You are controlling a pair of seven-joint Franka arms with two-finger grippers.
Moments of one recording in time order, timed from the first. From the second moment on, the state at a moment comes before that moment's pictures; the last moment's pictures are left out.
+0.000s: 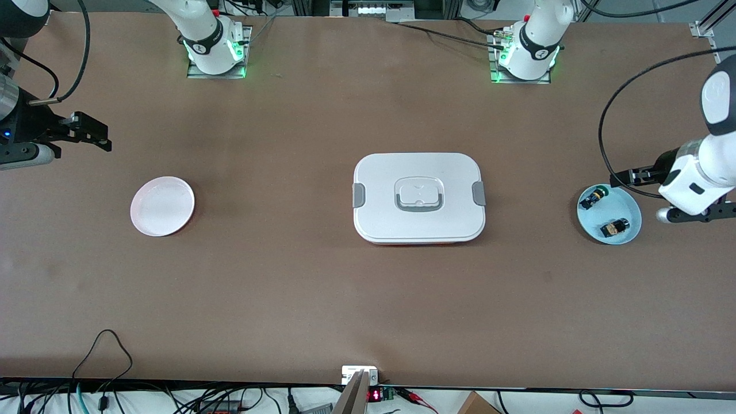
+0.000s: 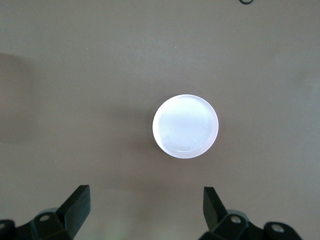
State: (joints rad) left arm 0.09 0.25 -0.01 -1.62 0.06 1.61 -0.08; right arm 0.16 0.06 -0.15 -1.59 0.00 1.59 -0.16
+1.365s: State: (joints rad) left arm 0.25 0.50 0.00 -1.87 0.12 2.33 -0.35; right arm 0.16 0.17 -0.14 -1.59 0.03 1.63 -0.16
